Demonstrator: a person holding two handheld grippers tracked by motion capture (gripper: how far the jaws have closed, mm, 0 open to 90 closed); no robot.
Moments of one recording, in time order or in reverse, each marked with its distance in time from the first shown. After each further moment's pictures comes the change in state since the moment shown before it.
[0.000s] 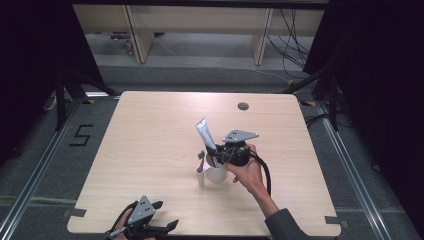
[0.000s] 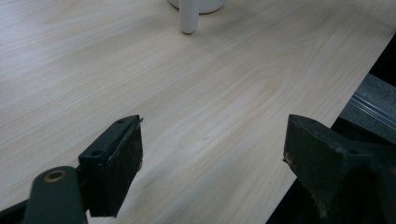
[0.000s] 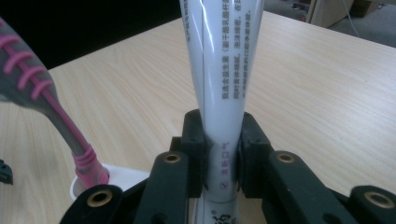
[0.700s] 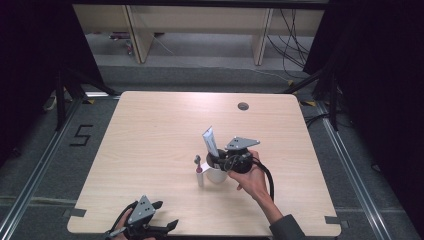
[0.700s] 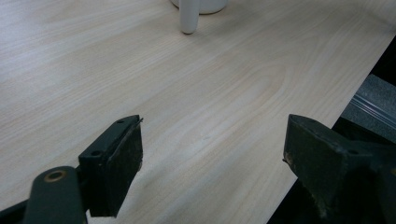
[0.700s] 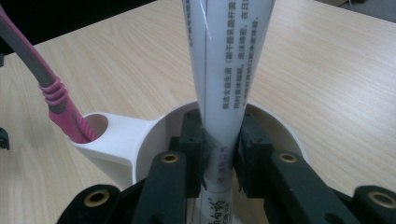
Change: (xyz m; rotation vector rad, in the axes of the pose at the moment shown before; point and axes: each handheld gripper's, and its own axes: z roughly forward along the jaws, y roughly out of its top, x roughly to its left) left arm 0.000 0.000 0.000 0.011 0.005 0.007; right arm 0.006 -0.018 -0.007 0.057 -0.023 0.017
